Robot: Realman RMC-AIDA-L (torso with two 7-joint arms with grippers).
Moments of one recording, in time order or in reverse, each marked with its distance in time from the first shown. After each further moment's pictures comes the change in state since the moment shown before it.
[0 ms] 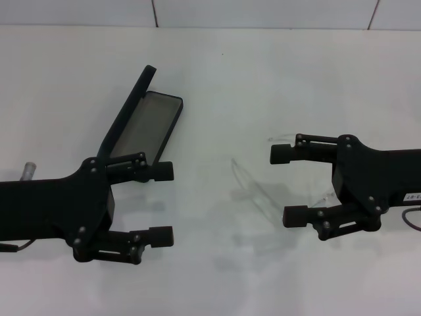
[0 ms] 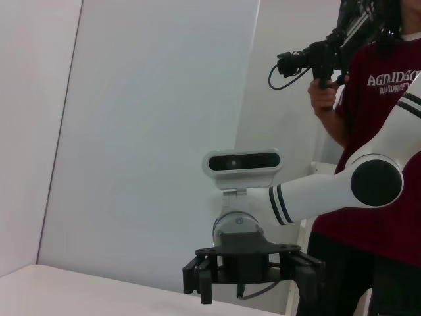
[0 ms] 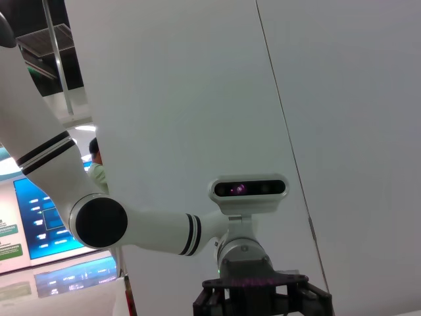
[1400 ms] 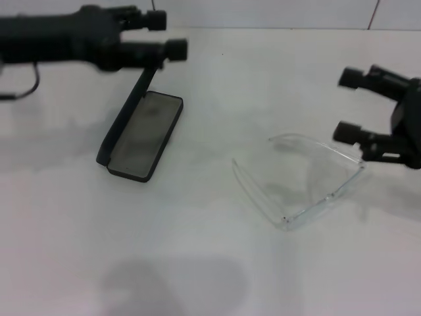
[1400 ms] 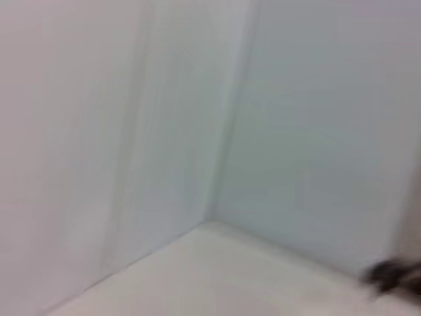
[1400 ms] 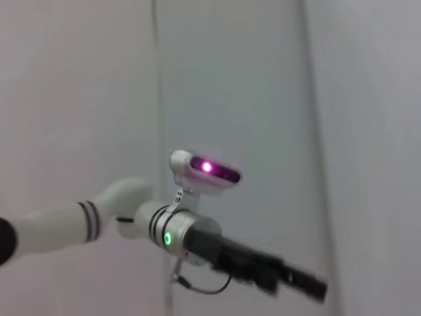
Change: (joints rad) left arm -0.212 -0.025 -0.122 0.422 0.143 -0.296 -0.652; right arm -0.068 -0.008 0.273 0.017 0.014 0.022 -0.138
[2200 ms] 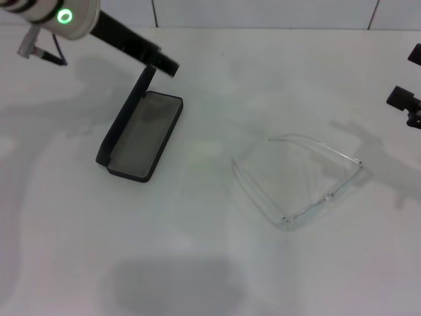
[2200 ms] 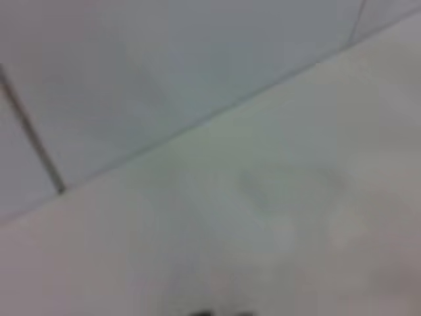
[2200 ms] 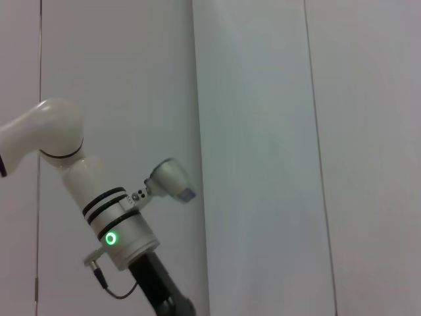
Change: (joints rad) left arm -0.267 -0.031 0.356 0.098 0.843 -0.279 -0.697; right arm -0.061 -0.031 0.168 0.075 -0.002 0.088 -0.123
